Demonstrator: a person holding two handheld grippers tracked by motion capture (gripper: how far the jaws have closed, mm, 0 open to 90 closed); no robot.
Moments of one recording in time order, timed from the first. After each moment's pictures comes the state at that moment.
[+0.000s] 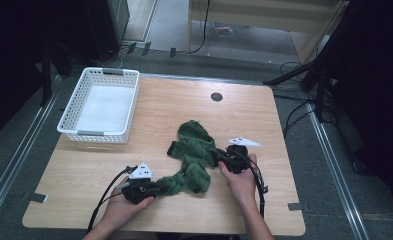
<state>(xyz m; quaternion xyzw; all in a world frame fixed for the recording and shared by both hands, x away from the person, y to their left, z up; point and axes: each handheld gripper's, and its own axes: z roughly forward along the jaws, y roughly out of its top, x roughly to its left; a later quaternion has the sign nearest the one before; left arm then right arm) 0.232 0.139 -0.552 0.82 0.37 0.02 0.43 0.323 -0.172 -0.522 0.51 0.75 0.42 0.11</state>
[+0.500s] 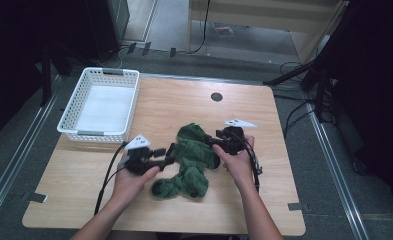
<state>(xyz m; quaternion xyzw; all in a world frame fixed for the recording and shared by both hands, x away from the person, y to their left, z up) 0.308 0.125 -0.505 0.73 0.47 0.08 0.50 0.374 -0.150 -0.501 0.48 0.76 0.43 0.12</state>
